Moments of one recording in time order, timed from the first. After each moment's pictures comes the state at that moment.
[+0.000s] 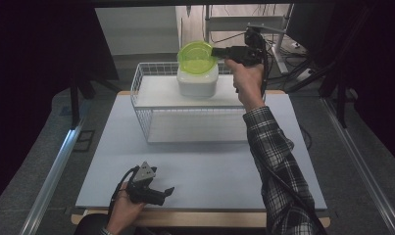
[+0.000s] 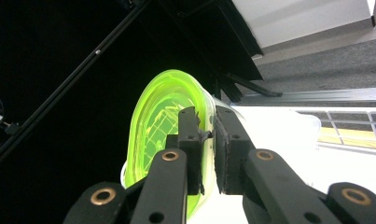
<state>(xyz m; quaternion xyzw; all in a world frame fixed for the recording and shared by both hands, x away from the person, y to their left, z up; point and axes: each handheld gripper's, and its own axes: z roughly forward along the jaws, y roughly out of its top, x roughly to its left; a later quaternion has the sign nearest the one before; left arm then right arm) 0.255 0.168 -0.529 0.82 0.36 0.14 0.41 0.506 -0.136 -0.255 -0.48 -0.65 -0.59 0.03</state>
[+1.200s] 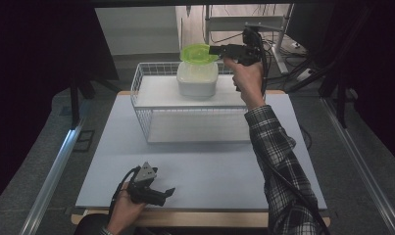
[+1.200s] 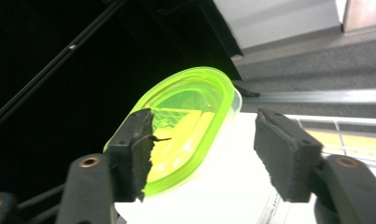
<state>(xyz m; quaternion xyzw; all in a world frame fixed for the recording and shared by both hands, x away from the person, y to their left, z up) 0.255 0.167 -0.530 0.82 0.36 0.14 0.41 0.514 -0.136 -0.258 -0.49 -0.66 -0.57 -0.01</state>
